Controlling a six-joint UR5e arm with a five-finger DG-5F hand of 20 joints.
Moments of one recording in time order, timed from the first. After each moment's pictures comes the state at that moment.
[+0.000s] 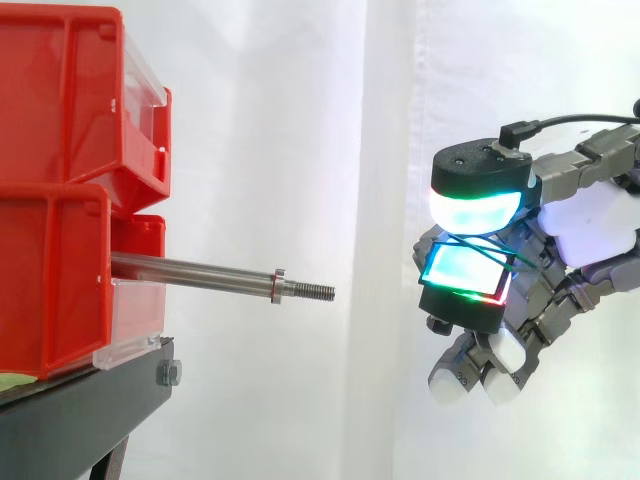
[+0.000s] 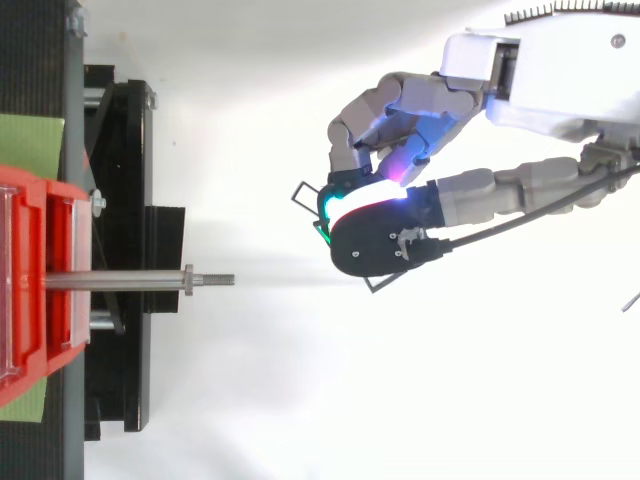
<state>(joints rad) 0.08 -2.20 -1.07 -3.36 -1.40 -0.33</state>
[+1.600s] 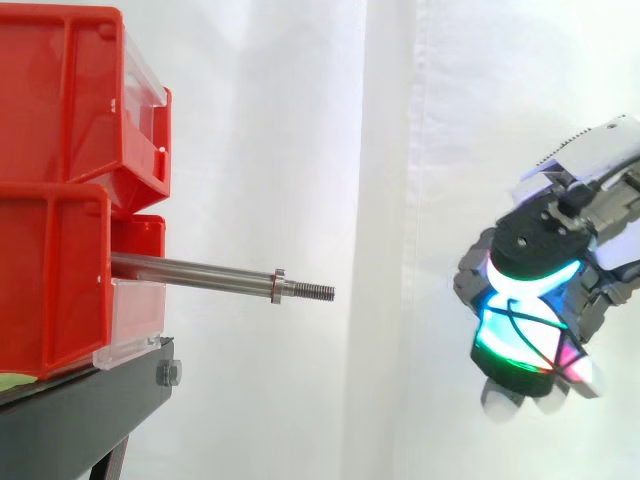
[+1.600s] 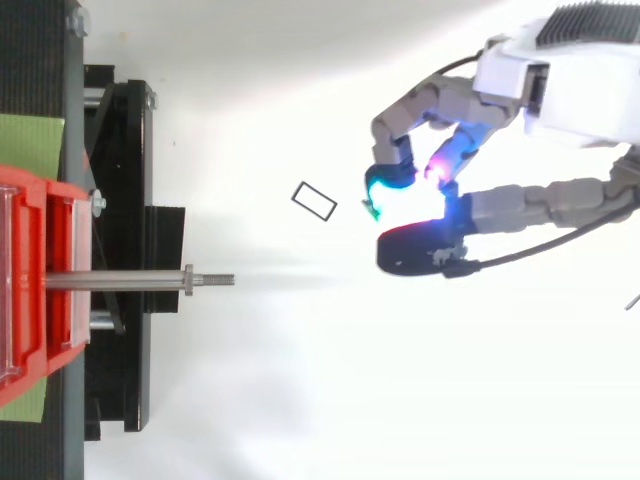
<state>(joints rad) 0.11 -2.18 -1.06 -3.49 -1.29 -0.58</state>
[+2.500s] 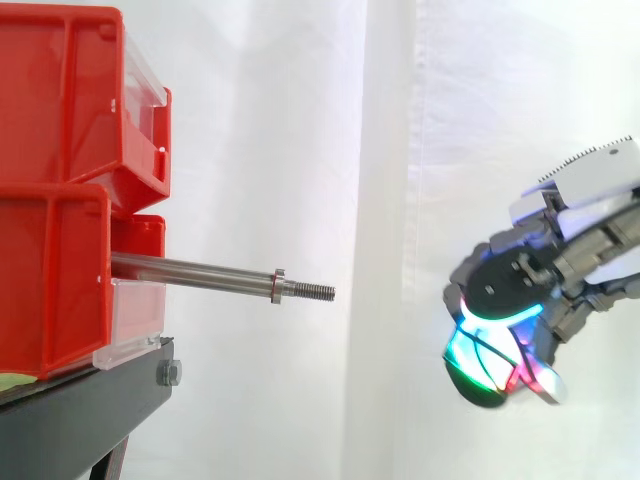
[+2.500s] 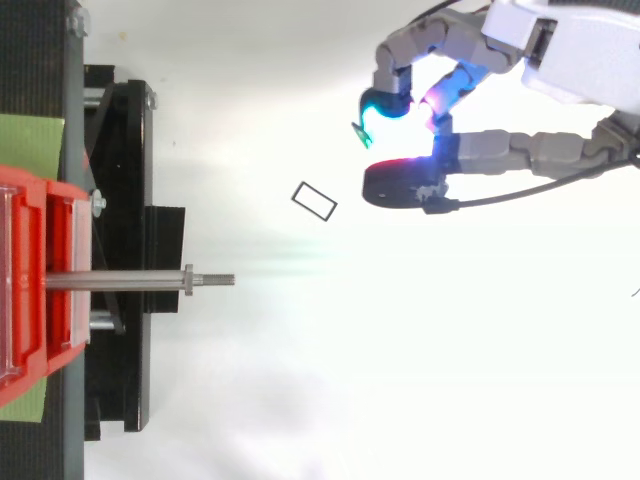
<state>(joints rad) 0.12 -2.16 -1.18 -3.28 -1.12 -0.68</state>
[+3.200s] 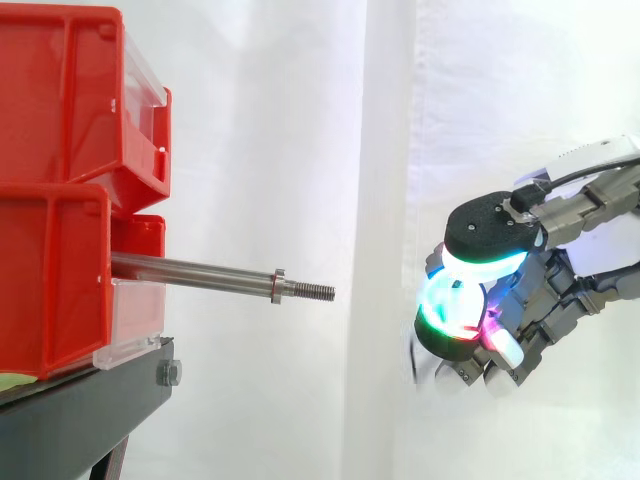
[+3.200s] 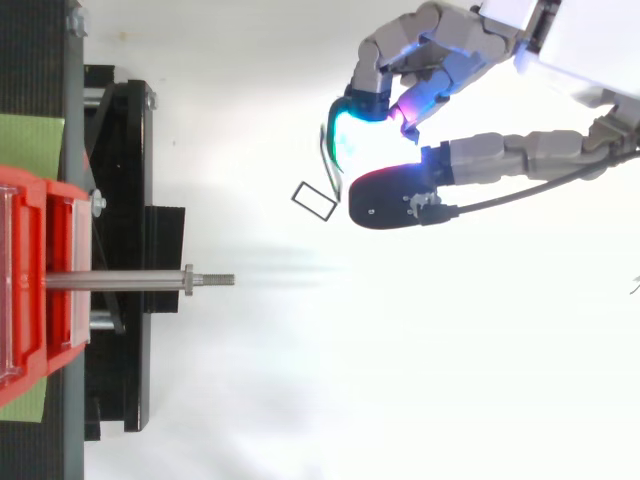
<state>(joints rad) 0.12 -2.16 -1.18 -3.24 -1.13 -0.42</state>
